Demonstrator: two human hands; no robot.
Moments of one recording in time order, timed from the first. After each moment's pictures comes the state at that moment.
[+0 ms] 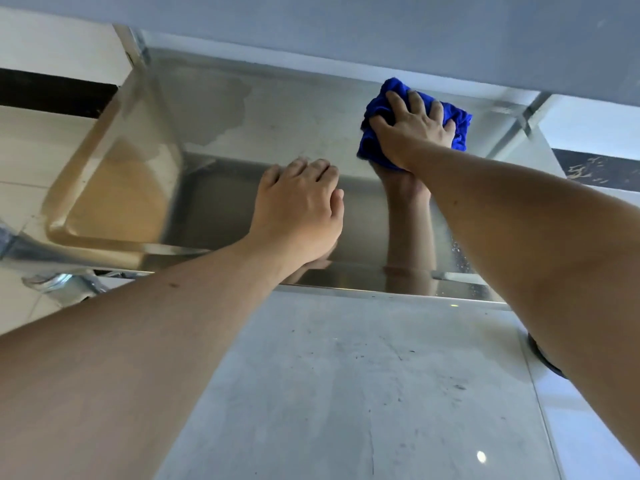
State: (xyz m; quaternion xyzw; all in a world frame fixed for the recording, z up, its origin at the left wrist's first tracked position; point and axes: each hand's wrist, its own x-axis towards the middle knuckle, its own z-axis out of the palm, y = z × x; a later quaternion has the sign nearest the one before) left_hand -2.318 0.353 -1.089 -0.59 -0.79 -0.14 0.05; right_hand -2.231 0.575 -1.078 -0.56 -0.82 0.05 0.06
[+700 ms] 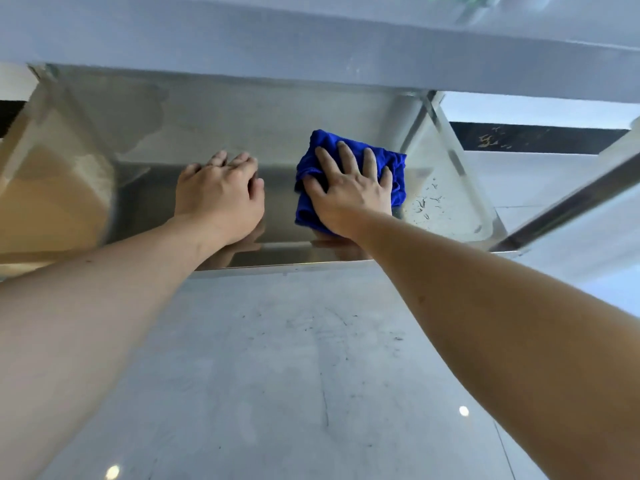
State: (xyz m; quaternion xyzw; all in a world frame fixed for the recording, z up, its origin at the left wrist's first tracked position) left_hand -2.318 0.356 -1.083 -0.58 -0.80 -0.11 0.03; right_hand -2.142 0.452 -1.082 -0.53 -0.84 0.07 0.04
